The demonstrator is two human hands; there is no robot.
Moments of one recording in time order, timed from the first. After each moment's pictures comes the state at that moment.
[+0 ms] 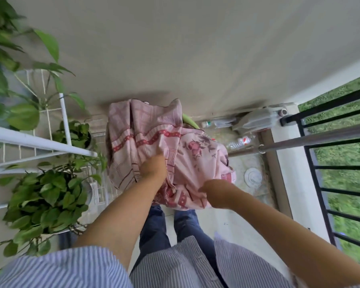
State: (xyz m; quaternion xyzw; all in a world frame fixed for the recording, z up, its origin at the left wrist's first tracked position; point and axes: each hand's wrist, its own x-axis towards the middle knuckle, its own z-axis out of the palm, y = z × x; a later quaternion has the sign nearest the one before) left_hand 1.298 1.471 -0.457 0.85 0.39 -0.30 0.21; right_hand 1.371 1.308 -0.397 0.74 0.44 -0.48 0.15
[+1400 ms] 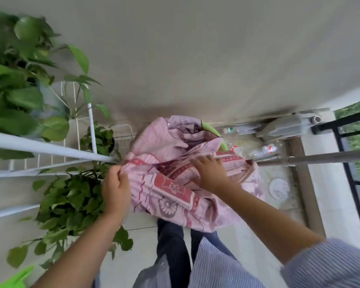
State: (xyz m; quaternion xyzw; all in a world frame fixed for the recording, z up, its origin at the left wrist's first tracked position) left_hand 1.200 1.530 -0.399 0.71 0.58 0.11 0.38; right_hand 1.380 1.387 -0.453 0.82 0.46 -0.34 0.04
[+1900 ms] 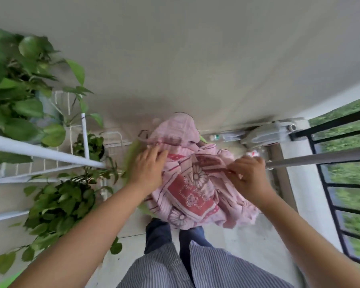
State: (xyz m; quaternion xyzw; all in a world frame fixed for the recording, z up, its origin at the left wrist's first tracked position) left_hand 1.278 1.520 -0.400 0.94 0.25 -0.12 0.21; right_hand 1.420 1.315 -0.326 0.86 0.46 -0.06 -0.20
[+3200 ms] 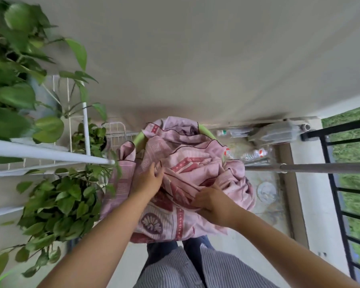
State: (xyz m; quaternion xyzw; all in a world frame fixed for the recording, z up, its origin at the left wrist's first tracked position) left_hand 1.254 1.521 -0.486 0.76 0.48 -0.24 0.37; right_hand 1.366 1.349 -0.400 0.69 0.59 -0.37 -0.17
